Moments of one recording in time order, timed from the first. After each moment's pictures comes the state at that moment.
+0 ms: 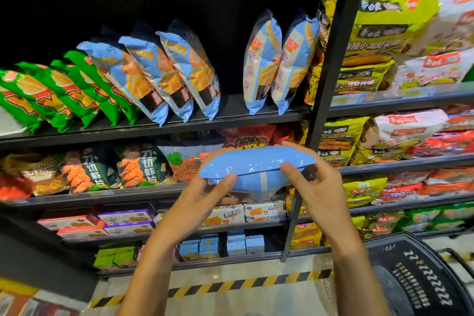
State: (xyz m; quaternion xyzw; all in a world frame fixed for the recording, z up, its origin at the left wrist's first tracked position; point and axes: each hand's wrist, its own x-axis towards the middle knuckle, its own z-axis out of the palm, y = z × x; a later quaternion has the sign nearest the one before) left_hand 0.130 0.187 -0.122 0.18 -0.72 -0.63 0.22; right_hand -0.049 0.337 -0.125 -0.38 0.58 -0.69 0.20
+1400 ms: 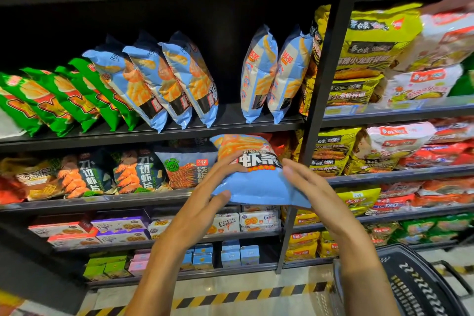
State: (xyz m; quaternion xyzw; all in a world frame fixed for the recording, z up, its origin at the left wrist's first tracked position) left_hand 0.124 0.195 -0.128 0.12 -0.84 -0.46 0.25; right_hand -0.087 0.345 -0.127 -0.39 0.67 -0.52 0.36
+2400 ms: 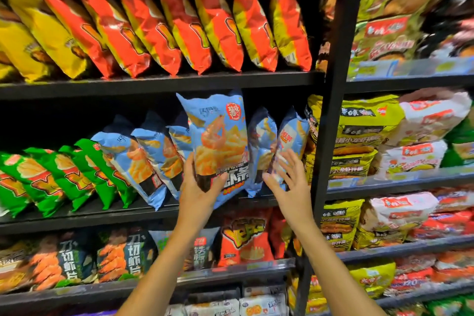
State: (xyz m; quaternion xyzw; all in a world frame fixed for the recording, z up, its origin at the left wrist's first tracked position) left_hand 0.032 0.069 -0.064 0.23 -0.71 -0.45 0.49; right_hand -0.136 0.195 -0.081 -0.40 0.59 -0.70 0.05
